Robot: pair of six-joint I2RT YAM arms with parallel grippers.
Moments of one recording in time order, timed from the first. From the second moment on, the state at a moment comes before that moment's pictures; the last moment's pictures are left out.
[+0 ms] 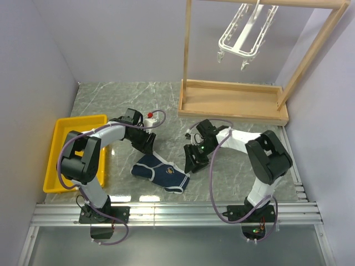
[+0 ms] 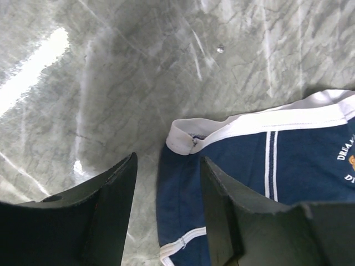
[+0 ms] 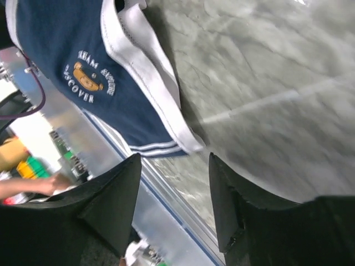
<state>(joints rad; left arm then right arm) -0.32 1.71 1.00 -0.50 0.45 0.24 0.56 1.76 0.97 -0.56 -0.73 0.24</state>
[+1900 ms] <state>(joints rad) -0.49 1.21 0.98 -0.43 0.82 0.02 0.22 0.93 0.98 -0.89 -0.29 -0.15</state>
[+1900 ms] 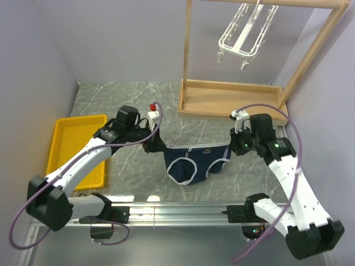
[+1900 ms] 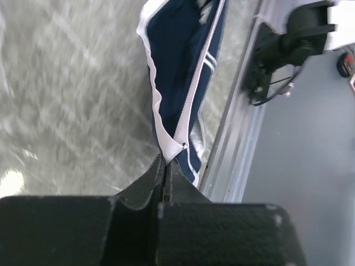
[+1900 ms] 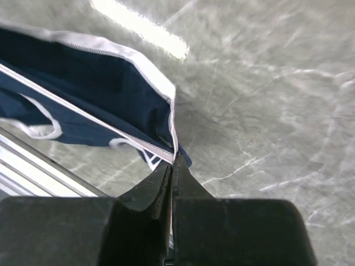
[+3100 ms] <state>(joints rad) -0.32 1.68 1.02 -0.44 0.40 0.02 0.23 1.85 1.05 -0.51 -0.66 0.26</state>
